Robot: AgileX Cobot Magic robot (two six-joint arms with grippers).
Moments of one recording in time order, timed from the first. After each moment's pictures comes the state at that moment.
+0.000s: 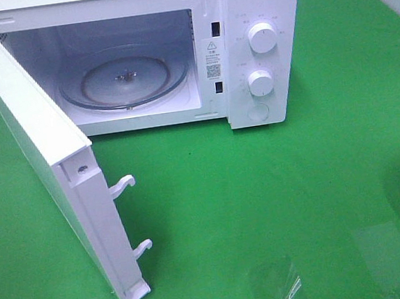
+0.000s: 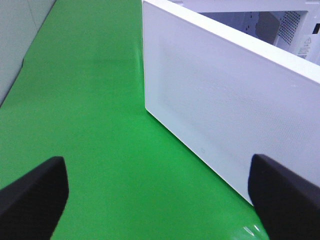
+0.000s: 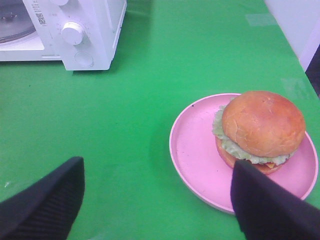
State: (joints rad) left arm 0.00 0.07 -0.55 -0.15 0.92 0.12; right arm 0.16 0.00 -0.50 -0.14 1.02 0.18
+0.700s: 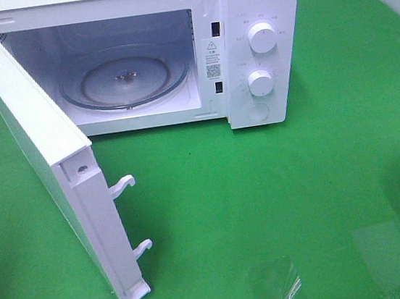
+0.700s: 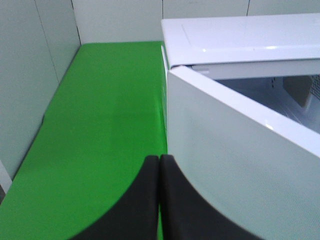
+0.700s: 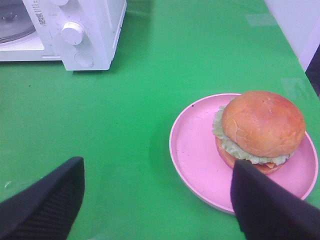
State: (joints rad) left arm 0.00 0.41 -0.51 -0.16 0.40 0.19; right arm 0.16 0.00 -0.50 -0.14 1.02 0.18
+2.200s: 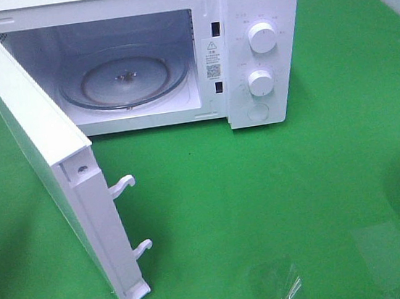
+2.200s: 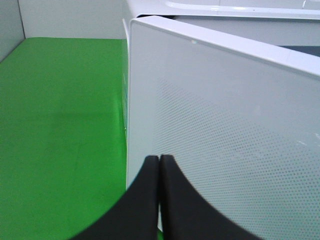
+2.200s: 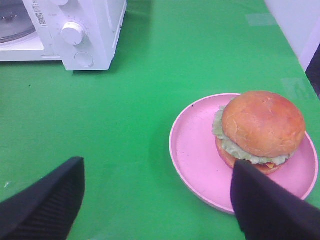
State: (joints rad) left arm 0.00 1.22 -0.18 0.31 -0.82 -0.25; right arm 0.16 0.00 -0.50 -0.14 1.02 0.18
